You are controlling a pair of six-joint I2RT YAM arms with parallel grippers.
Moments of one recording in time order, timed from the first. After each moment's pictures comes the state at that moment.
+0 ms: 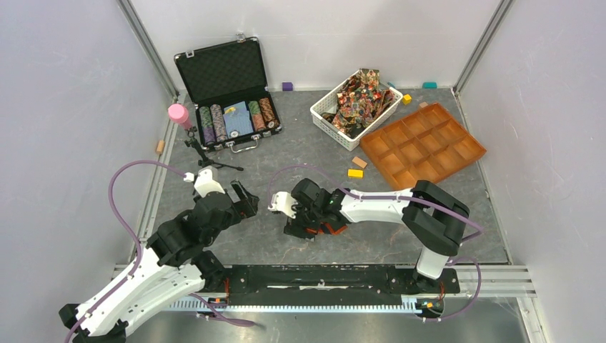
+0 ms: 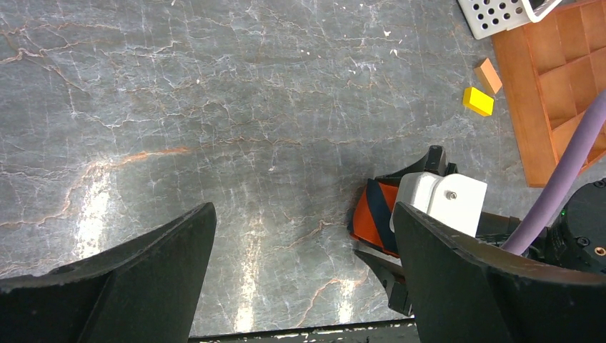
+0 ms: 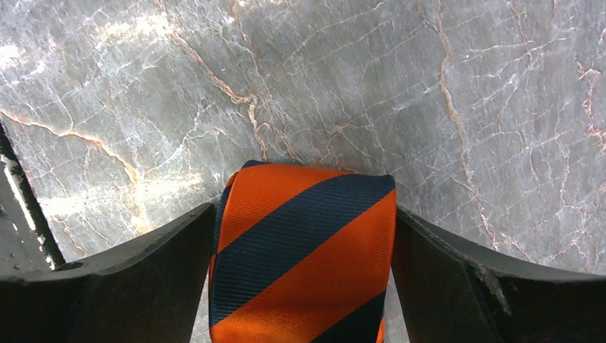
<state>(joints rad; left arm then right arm) -0.80 0.52 0.68 -0.84 -0.51 -0.92 1.08 1.75 0.98 -0.20 -0.12 -0.32</state>
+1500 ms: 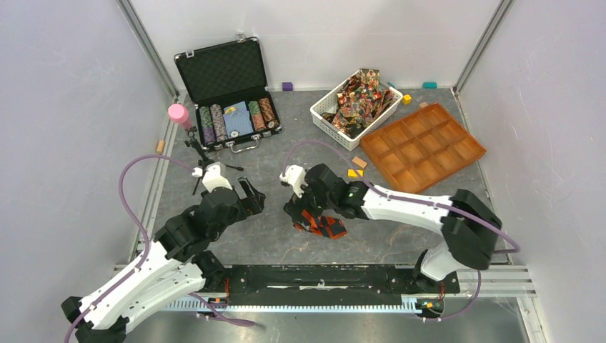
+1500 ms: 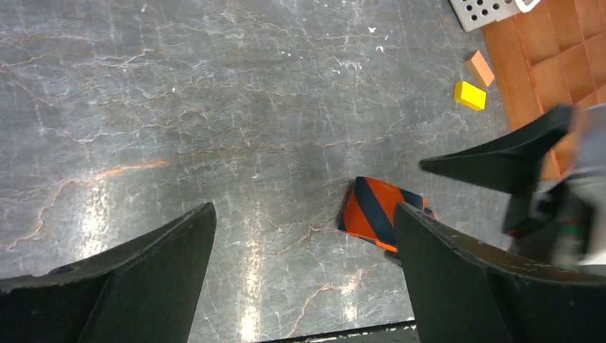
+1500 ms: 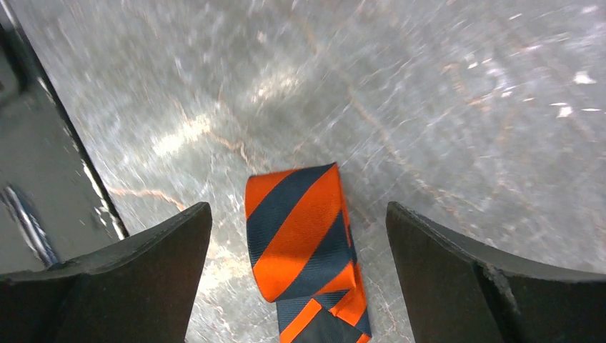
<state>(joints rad) -0.80 0.58 0.68 -0.76 -0.49 -0.90 1.02 1.59 0.97 -0.18 -0.13 -0.08</state>
